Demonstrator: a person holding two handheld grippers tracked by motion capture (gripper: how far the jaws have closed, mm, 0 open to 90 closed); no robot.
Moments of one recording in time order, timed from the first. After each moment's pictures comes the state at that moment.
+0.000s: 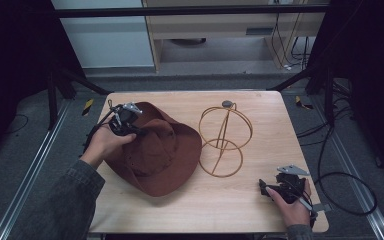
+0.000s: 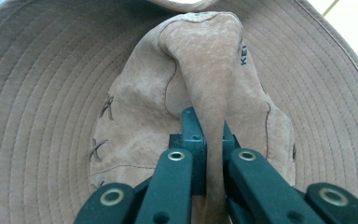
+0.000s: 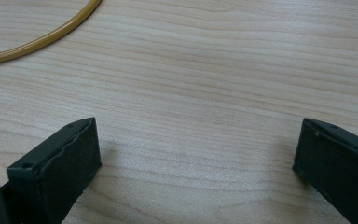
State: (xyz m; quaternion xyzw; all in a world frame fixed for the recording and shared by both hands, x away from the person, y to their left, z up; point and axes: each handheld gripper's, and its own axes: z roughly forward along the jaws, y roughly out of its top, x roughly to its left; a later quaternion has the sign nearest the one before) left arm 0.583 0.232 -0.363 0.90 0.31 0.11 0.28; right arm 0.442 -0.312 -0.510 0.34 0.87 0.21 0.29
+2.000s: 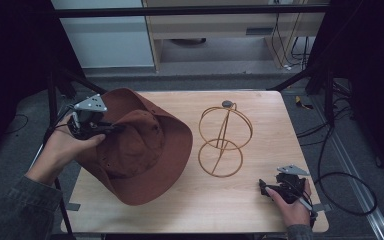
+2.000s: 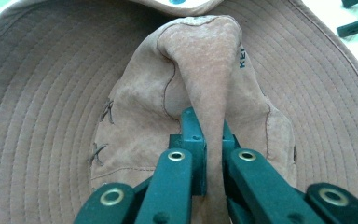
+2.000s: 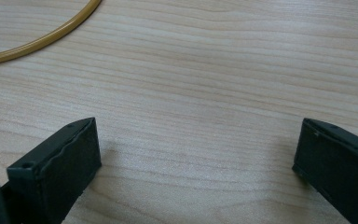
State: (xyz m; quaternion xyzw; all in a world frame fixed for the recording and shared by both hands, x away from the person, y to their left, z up) left arm 0.504 0.275 -0.270 0.89 0.25 0.17 0.35; right arm 0.442 -0.312 -0.510 0.34 0.87 0.21 0.29
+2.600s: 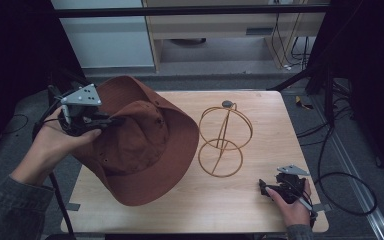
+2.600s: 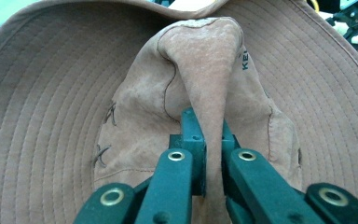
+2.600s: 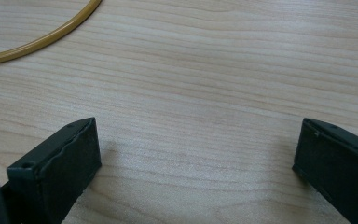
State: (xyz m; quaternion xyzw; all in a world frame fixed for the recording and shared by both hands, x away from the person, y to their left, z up) left arm 0.482 0.262 -0.224 0.88 0.22 0.19 0.38; right arm 0.442 -0.312 -0.510 0.34 0.87 0.21 0.29
